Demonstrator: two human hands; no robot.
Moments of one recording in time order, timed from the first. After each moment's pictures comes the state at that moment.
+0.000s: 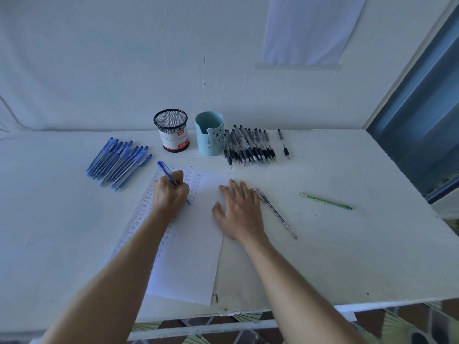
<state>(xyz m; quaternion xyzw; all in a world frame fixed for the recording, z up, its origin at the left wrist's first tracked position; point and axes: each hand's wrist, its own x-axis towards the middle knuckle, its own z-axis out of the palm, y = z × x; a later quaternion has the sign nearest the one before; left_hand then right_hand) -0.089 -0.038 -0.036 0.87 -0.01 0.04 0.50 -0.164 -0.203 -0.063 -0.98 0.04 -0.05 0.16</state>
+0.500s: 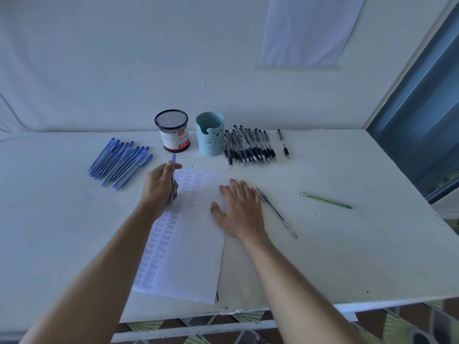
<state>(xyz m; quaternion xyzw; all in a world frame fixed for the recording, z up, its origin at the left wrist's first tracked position) -0.074 -0.019 -0.027 0.73 0.04 -0.05 0.68 -0.164 -0.206 -0.059 -0.99 0.04 -0.04 0.16</state>
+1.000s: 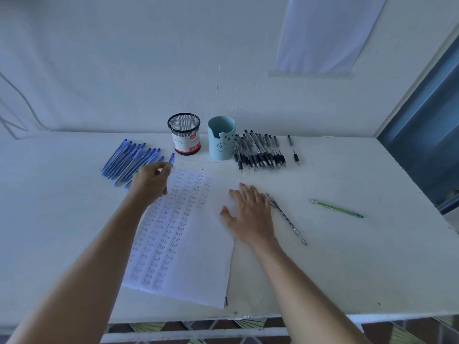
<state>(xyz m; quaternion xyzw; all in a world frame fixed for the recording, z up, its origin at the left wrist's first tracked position) -0.059 0.027 -0.011 0.89 0.01 0.01 0.45 -0.164 -0.204 -0.059 -0.99 0.05 -0.02 0.14</state>
